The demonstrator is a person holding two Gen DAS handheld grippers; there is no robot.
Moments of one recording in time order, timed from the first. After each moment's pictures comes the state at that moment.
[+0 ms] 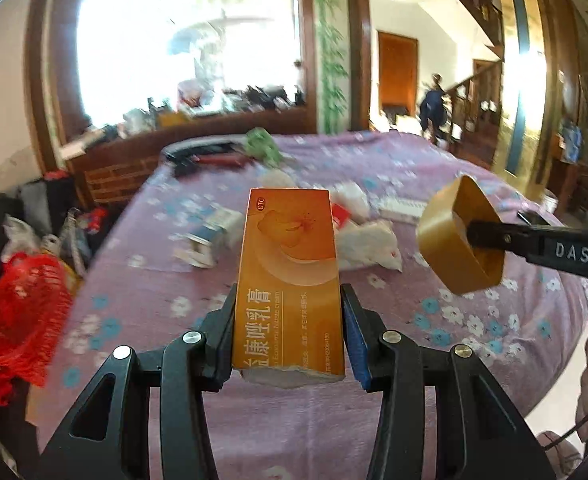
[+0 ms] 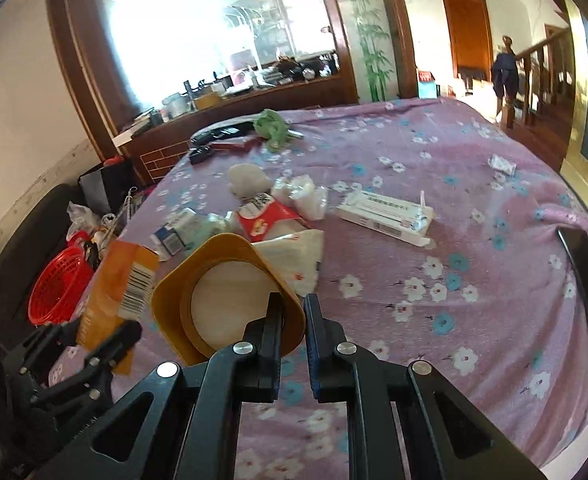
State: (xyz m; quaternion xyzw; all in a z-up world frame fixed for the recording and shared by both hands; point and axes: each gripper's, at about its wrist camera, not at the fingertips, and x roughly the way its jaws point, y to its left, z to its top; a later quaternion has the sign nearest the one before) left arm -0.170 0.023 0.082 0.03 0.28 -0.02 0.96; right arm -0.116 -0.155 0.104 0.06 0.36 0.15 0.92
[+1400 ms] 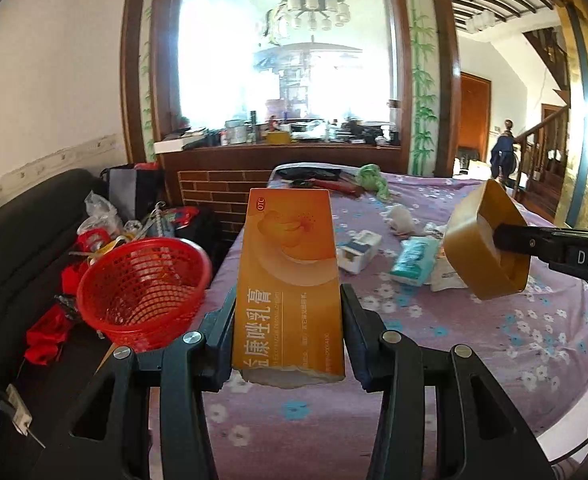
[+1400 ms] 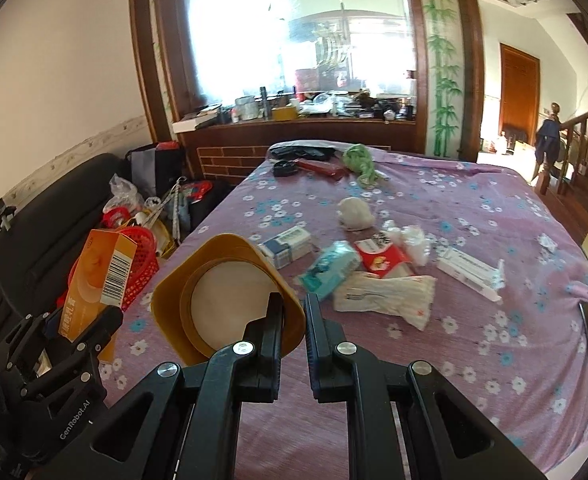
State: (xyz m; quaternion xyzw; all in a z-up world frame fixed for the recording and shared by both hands) left arm -0.243 0.141 0.107 -0.01 0.23 0.12 0.97; right arm -0.151 -0.025 0.145 -0.02 0.32 0.22 0.92
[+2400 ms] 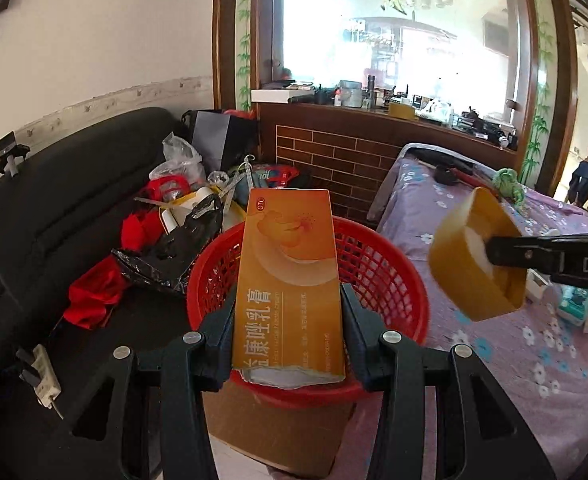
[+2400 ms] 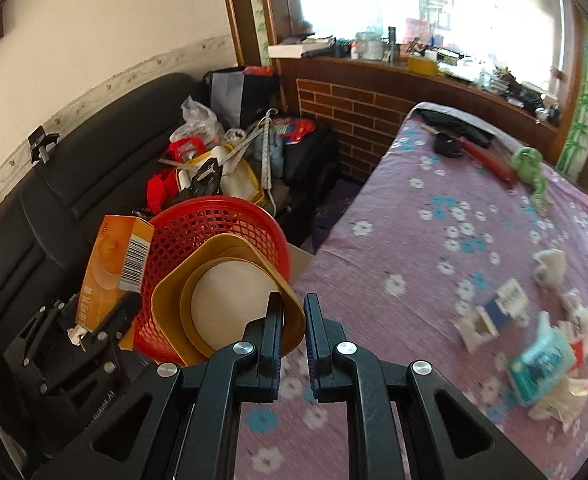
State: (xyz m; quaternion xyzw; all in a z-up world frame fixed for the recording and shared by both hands) left arm -0.202 0.346 0.077 -0.08 0.29 0.25 0.92; right arm -0.065 0.235 0.112 -0.10 0.41 0.35 0.83
